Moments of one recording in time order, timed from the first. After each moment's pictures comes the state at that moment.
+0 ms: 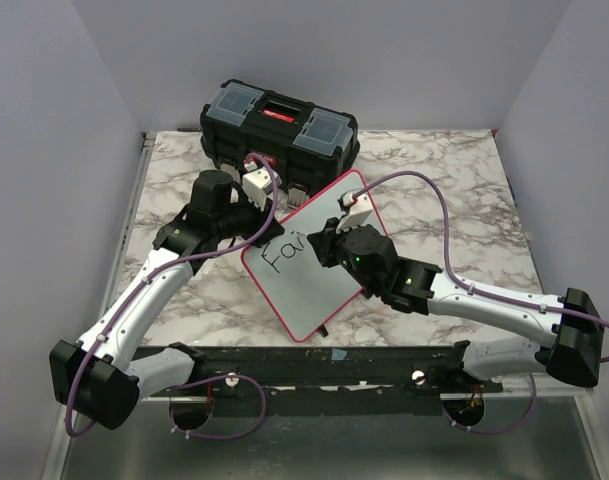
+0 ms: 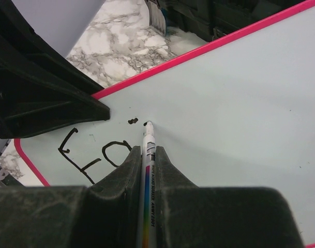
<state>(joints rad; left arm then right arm) -0.42 1.13 1.04 -0.45 0.46 0.03 1.09 1.26 0.94 0.05 0.50 0.45</state>
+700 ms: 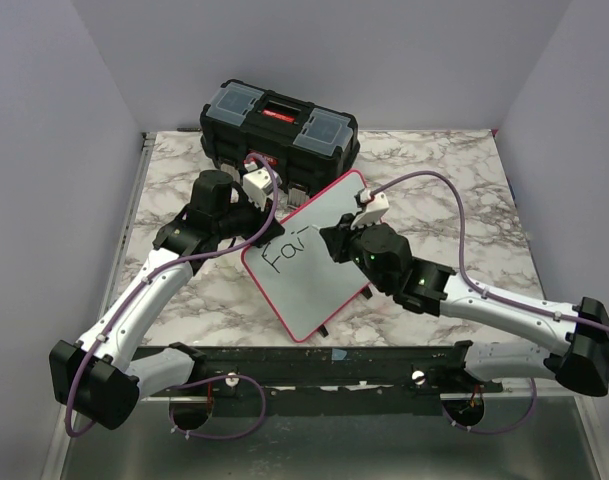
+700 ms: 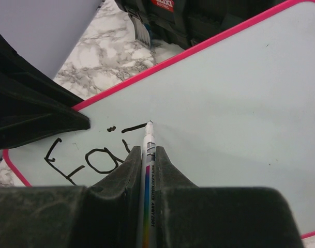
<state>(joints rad) -0.42 1.13 1.04 -0.45 0.46 0.03 1.05 1.20 0.89 0.05 0.53 0.45</state>
